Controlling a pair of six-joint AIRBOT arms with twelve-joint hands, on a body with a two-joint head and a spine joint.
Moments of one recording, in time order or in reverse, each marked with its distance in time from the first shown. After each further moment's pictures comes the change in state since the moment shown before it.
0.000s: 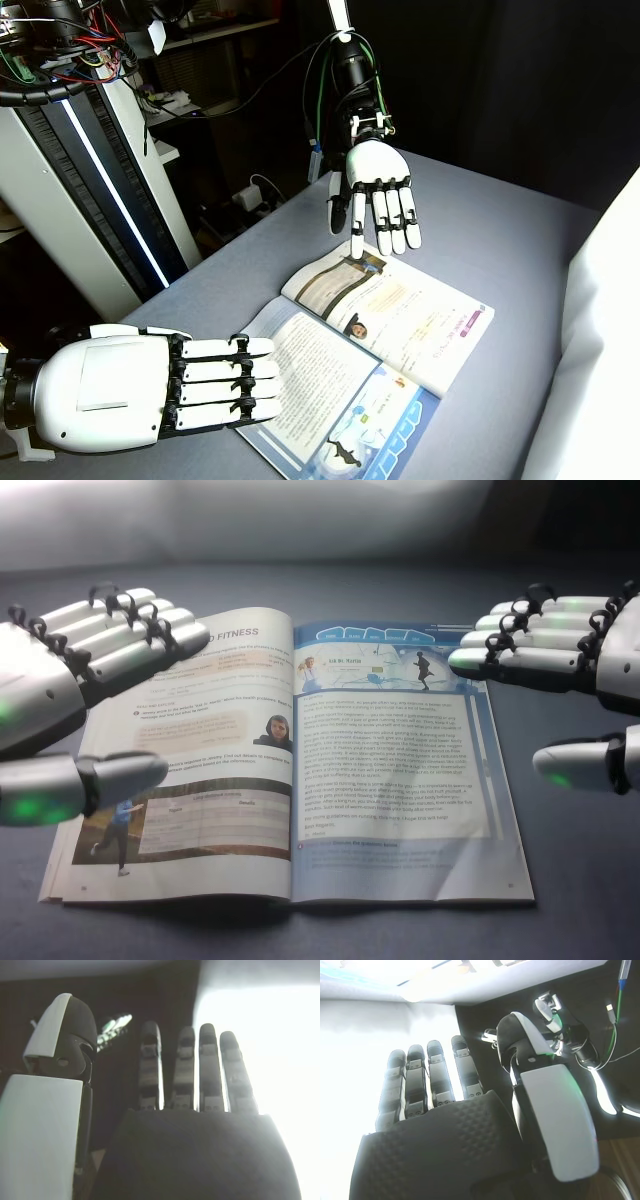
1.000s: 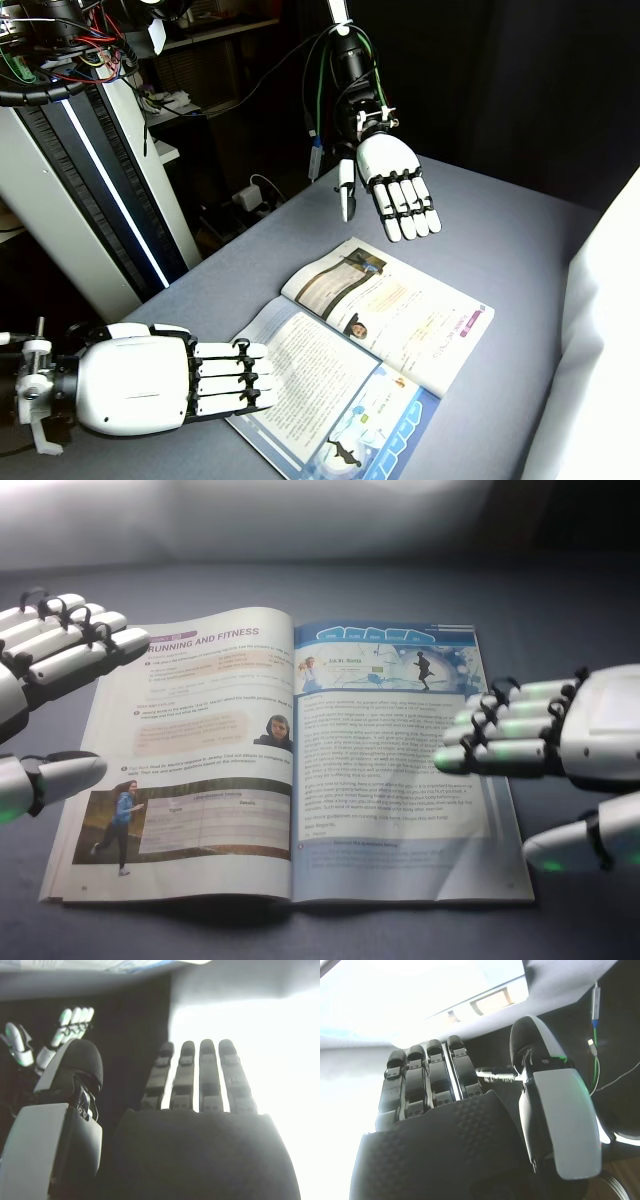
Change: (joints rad) left arm 0.111 0.066 -0.038 -0.153 0.002 0.071; right arm -0.036 -0.076 0.015 -0.300 -0.104 0.212
